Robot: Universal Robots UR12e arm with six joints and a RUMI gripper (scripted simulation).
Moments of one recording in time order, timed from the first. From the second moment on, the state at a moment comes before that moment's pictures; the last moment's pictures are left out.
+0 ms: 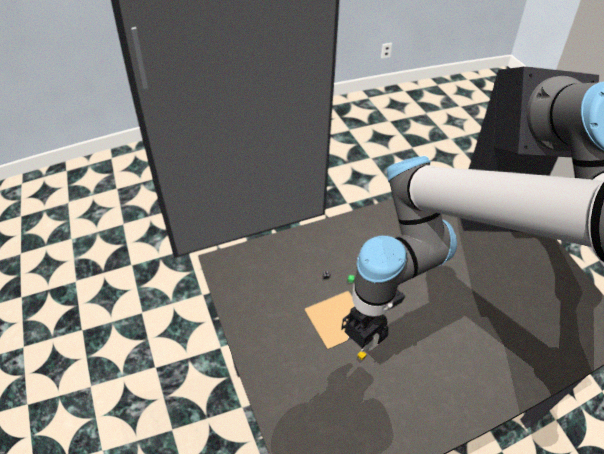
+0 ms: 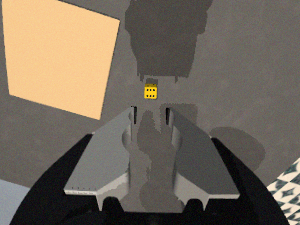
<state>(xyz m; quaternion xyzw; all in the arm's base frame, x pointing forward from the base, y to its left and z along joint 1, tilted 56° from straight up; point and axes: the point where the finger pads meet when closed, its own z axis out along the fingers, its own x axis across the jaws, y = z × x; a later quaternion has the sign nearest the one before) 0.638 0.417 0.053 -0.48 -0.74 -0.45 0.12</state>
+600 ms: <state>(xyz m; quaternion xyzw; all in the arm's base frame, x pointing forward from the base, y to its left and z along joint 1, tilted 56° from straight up) 0.644 0.436 0.038 -0.48 -0.74 -0.45 0.12</state>
